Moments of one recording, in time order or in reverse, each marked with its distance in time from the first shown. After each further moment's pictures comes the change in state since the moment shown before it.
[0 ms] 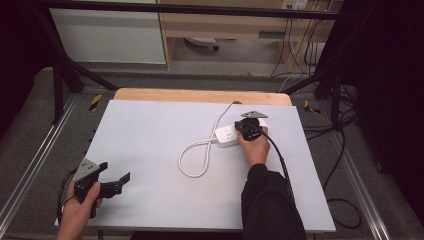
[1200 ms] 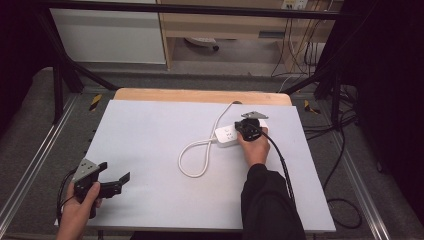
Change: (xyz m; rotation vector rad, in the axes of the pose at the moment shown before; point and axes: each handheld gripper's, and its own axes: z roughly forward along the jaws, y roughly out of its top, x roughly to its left) left arm 0.001 0.000 -0.001 -0.003 0.002 0.001; right arm 0.000 -0.001 0.001 -0.003 0.000 0.012
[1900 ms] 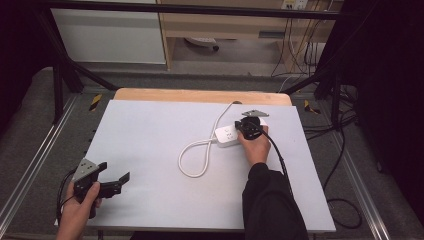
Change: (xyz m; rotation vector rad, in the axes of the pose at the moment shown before) left arm 0.001 0.000 0.000 0.000 -0.001 -0.005; right arm -0.003 0.007 -0.003 0.025 0.017 0.012
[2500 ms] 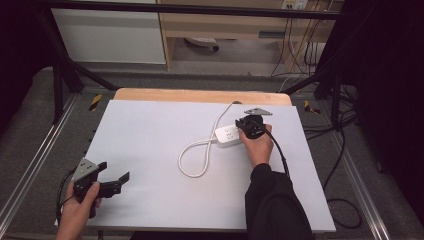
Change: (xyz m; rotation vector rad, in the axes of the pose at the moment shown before) left arm 0.001 0.000 0.000 -0.005 0.000 -0.004; right arm 0.001 0.009 -0.018 -0.042 -0.017 -0.005
